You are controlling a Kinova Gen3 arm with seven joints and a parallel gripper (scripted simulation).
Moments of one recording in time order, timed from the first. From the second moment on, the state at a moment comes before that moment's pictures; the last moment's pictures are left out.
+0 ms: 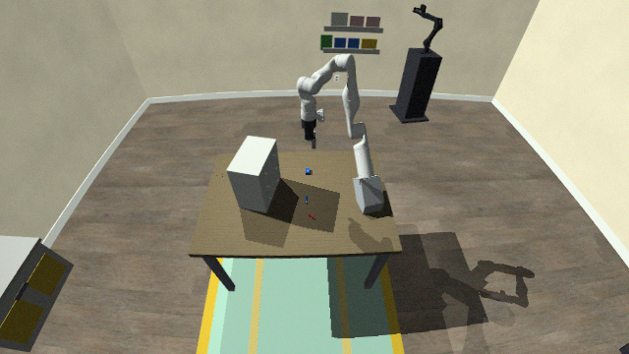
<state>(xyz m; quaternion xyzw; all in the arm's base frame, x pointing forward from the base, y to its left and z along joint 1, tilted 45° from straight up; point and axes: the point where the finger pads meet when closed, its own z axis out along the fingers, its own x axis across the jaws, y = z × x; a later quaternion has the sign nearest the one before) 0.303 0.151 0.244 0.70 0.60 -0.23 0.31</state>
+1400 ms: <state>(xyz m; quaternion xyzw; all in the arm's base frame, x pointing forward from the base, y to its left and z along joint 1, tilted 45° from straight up) 0.318 0.100 0.225 0.42 0.81 -0.34 0.21</state>
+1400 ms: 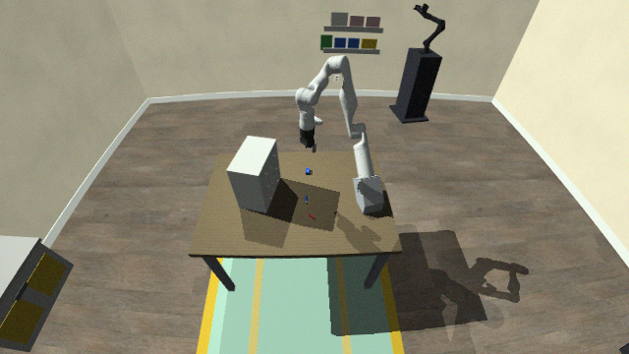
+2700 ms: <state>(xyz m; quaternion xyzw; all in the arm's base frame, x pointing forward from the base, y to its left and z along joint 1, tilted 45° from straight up) 0.351 0.028 0.173 -0.18 0.90 -0.40 -0.06</state>
